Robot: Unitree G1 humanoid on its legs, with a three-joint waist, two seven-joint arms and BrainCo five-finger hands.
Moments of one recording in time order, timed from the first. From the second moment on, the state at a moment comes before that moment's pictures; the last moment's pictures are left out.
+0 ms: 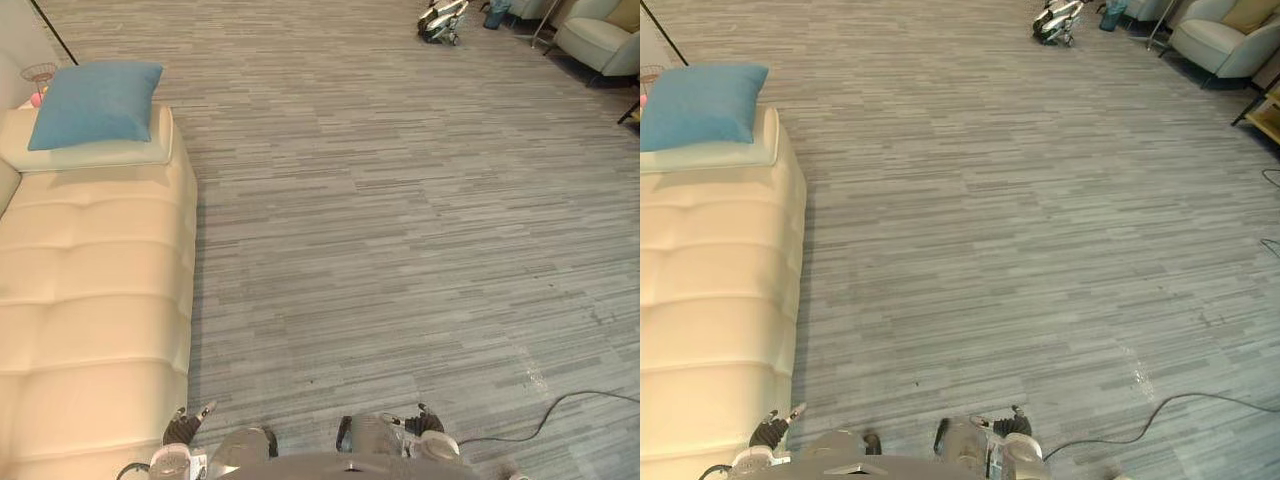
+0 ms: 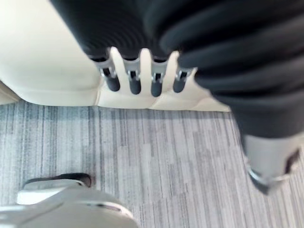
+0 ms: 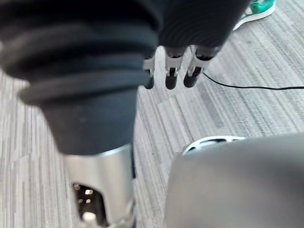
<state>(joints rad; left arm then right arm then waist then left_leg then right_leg) 0.16 0.09 0.15 0.90 0.04 0.00 0.15 0.05 -0.05 -0.24 0.92 -0.05 0.00 -0.18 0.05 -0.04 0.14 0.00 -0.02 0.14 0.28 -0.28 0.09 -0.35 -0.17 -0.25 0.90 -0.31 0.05</state>
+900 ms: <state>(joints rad) 0.05 0.01 0.18 0.88 0.04 -0.04 0.14 0.02 -0.01 -0.28 0.92 -0.03 0.03 -0.20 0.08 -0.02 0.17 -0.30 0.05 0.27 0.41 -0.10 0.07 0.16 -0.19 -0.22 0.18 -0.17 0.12</state>
